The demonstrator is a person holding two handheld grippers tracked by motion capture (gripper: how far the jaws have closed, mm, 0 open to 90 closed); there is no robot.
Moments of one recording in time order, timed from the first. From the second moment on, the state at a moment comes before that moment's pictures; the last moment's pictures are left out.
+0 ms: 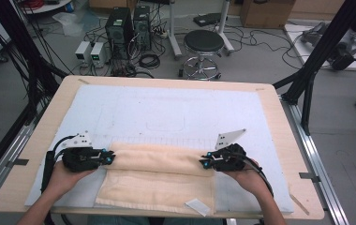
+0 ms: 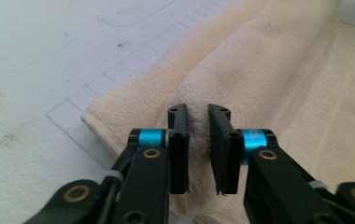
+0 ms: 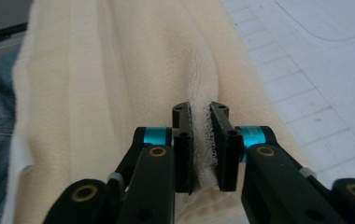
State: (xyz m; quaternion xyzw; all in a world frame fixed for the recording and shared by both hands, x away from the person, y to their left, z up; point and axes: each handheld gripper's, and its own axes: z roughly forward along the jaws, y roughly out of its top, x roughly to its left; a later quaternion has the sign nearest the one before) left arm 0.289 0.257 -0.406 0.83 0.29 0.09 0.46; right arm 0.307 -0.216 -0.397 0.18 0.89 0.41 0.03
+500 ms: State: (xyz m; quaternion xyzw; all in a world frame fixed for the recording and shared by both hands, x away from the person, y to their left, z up) left arm 0.210 0.279 -0.381 0.83 0.22 0.08 0.51; right arm 0.230 -0.227 -0.360 0.10 0.88 0.46 0.02
